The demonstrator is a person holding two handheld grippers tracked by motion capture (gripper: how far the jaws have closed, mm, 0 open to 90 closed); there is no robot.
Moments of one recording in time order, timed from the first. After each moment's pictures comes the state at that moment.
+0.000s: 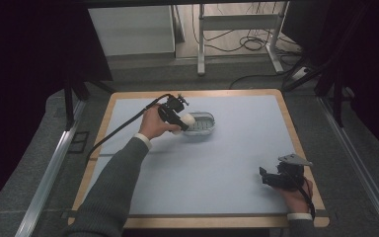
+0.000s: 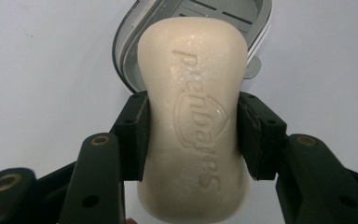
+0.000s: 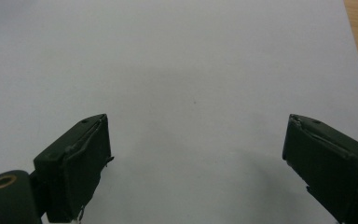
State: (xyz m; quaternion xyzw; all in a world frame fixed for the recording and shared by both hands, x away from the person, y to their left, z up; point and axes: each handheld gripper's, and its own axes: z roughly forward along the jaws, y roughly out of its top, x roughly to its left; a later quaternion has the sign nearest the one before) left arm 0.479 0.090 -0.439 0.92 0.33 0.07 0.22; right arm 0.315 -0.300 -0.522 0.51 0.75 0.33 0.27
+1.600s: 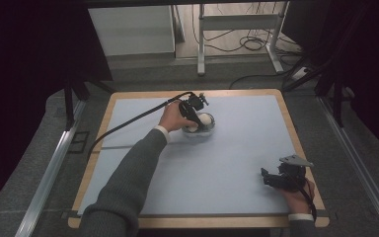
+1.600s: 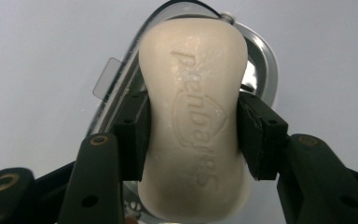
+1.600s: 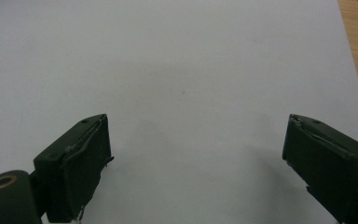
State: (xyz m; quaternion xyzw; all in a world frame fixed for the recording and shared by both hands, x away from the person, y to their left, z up) left arm 0.517 0.034 -0.455 0.94 0.27 0.06 0.21; right arm 0.315 -0.304 -0.526 0.52 0.75 0.32 0.27
